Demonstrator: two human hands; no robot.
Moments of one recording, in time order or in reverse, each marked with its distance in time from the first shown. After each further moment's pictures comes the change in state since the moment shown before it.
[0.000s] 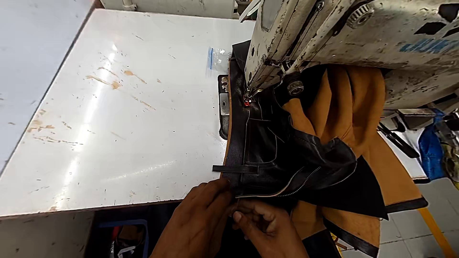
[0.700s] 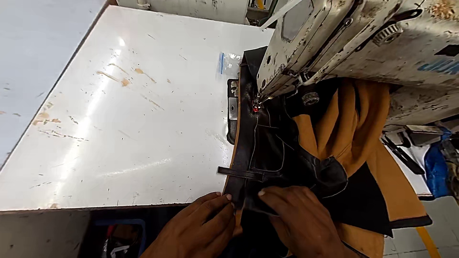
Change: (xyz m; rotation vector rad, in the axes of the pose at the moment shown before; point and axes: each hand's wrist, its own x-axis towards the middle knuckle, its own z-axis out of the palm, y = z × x) left_hand -0.024 -0.033 0.013 0.055 0.112 0.436; right_hand 0.032 -0.001 -0.056 -1.068 0.154 -0.882
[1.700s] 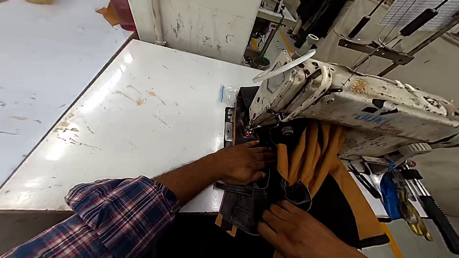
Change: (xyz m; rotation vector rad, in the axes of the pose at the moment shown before) left_hand 0.175 -0.097 0.054 -0.089 -0.564 0.247; right_hand 0.022 0.027 -0.045 -0.212 -0.499 -0.497
